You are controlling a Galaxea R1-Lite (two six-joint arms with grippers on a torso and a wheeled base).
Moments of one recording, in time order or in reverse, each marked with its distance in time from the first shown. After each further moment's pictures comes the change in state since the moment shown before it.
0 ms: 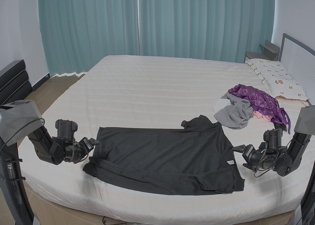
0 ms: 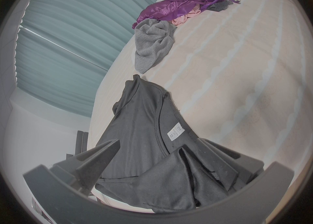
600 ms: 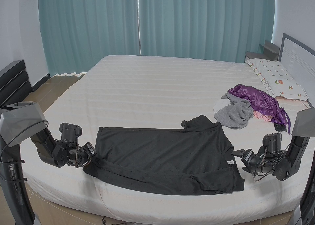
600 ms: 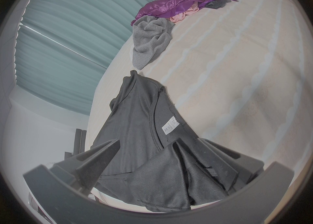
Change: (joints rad) left arm -0.030 0.013 0.016 0.033 0.037 0.016; right arm 0.012 0.030 0.058 -0.077 -0.006 -0.008
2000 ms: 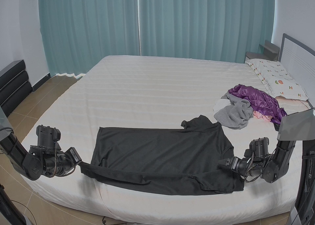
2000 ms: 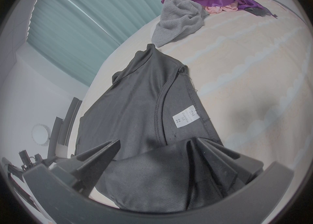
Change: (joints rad) left arm 0.007 -0.387 0.328 0.029 -0.015 -0.007; right arm 0.075 0.150 -0.097 -0.011 0.027 -0.259
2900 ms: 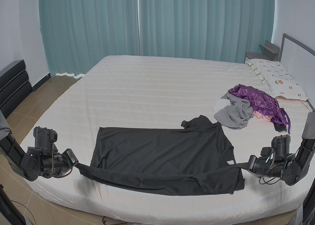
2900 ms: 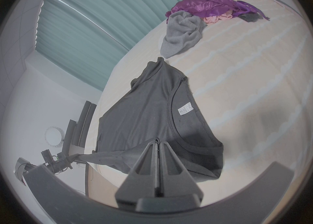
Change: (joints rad) left arm 0.035 -0.007 0.021 0.000 -0.001 0.005; right arm -0.083 -0.273 0.233 -0.012 0.137 -0.003
